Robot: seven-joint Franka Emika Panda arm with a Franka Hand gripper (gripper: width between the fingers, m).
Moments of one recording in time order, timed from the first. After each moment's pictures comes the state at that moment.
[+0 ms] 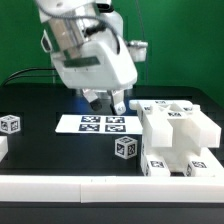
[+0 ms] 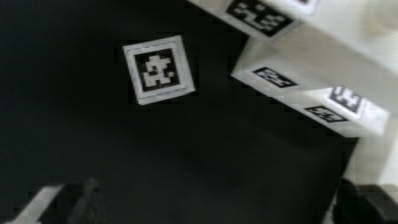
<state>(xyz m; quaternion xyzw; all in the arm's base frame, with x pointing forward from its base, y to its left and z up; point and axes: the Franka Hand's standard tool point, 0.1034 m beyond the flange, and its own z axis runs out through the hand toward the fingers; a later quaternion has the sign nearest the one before) 0.516 -0.027 0.080 -0.84 0.50 0.09 0.17</state>
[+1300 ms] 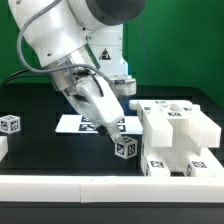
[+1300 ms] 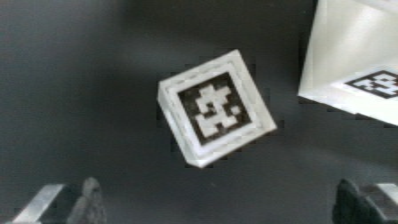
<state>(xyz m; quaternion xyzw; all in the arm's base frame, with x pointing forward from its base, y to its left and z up) 0.485 -0.016 0.027 -0.77 0.58 0.13 0.23</state>
